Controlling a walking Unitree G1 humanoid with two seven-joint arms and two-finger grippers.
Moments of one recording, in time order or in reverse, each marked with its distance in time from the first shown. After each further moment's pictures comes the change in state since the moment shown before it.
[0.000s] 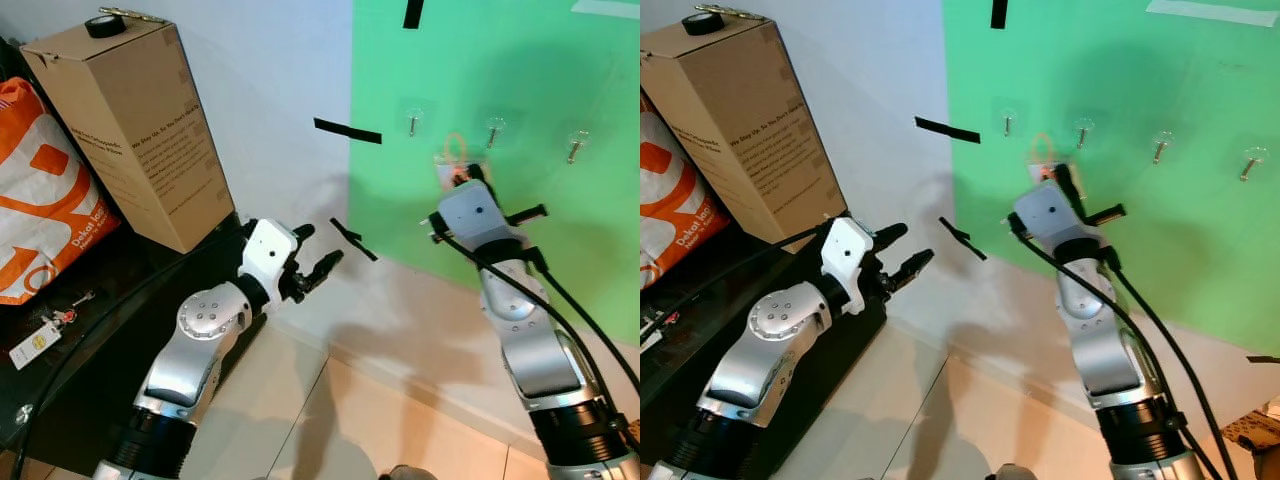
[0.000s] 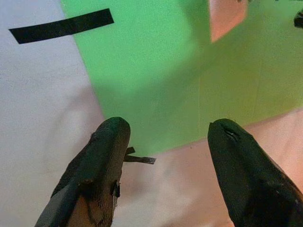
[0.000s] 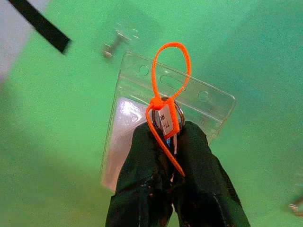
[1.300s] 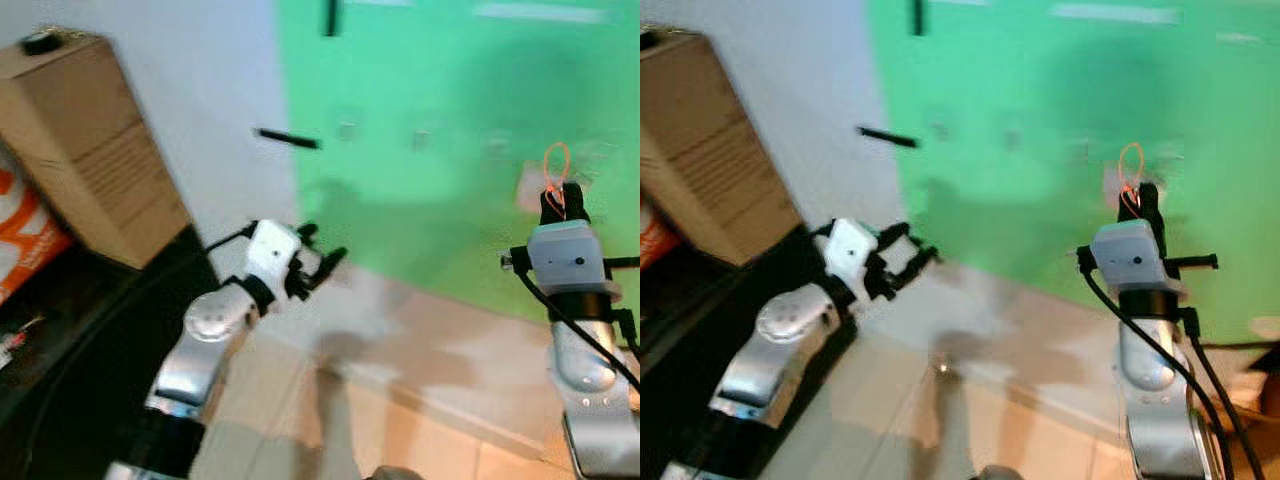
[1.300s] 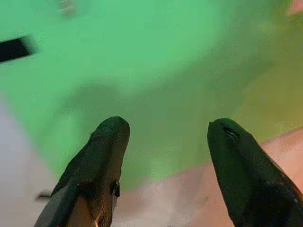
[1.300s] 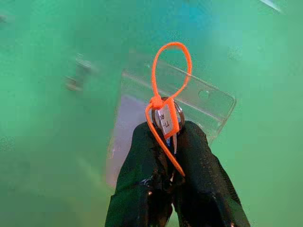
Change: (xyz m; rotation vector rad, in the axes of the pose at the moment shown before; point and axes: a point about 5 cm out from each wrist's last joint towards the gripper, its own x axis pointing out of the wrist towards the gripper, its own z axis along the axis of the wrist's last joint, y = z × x) left arm 0.007 -0.005 -0.003 -0.035 -0.025 0.034; right arm -0.063 -0.042 -0.015 0.055 -0.036 -0.217
